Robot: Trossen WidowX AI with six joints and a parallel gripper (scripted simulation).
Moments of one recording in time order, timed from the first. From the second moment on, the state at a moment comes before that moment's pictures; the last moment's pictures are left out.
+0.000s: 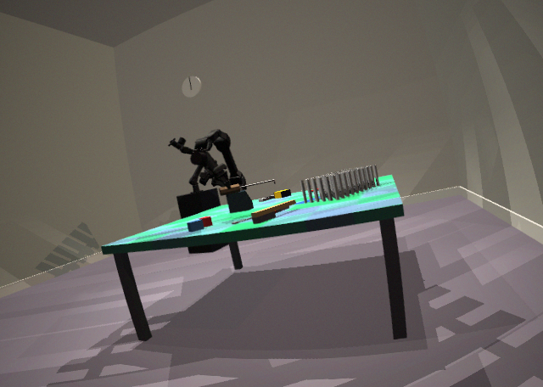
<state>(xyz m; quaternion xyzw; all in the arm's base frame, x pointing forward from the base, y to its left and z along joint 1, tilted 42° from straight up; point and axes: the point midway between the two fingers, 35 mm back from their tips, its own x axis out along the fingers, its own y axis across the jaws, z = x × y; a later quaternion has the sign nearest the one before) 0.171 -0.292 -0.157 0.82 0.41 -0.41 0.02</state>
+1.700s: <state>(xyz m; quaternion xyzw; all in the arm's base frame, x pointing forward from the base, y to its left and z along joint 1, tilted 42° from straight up) 0.267 -0.264 -0.021 0.58 0.63 -0.15 0.49</state>
